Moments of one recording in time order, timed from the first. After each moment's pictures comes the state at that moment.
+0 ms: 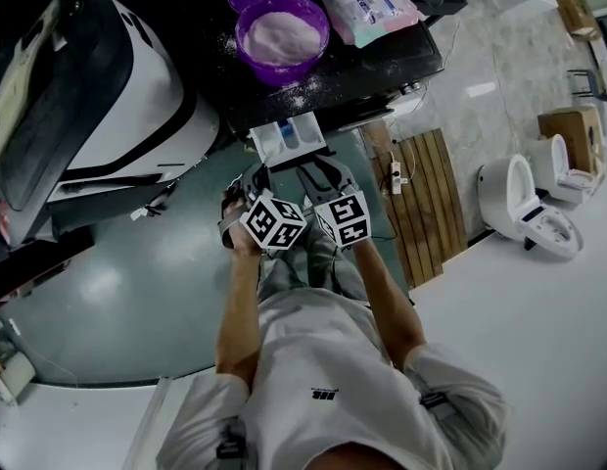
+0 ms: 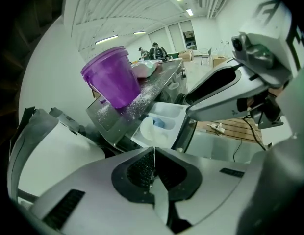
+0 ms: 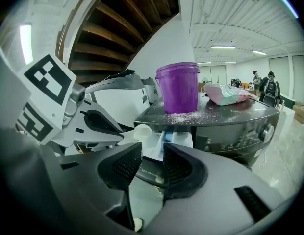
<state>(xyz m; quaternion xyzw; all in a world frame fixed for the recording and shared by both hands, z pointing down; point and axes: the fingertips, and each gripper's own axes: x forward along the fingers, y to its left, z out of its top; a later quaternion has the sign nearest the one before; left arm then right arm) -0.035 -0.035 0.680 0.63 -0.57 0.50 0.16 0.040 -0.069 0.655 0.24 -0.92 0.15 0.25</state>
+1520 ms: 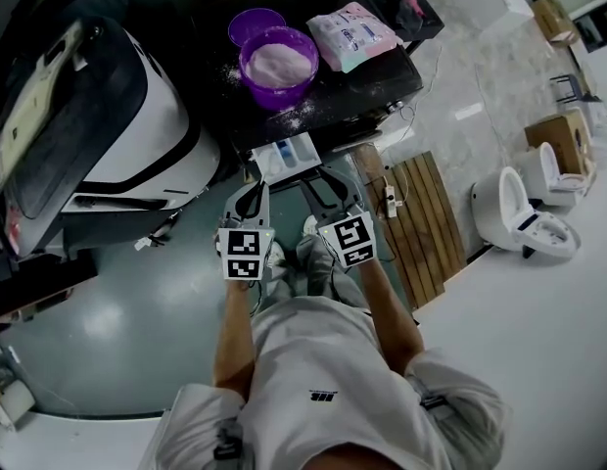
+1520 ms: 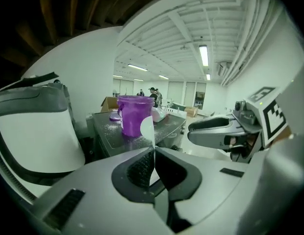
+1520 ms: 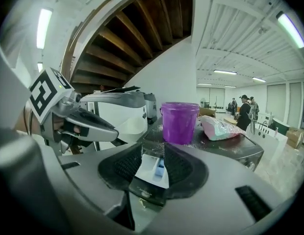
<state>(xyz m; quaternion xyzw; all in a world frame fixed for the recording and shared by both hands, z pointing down) -0.038 -0.020 0.572 0.73 -0.63 0.18 0.20 0.044 -0.058 0.558 0.27 -0.94 0.05 0.20</state>
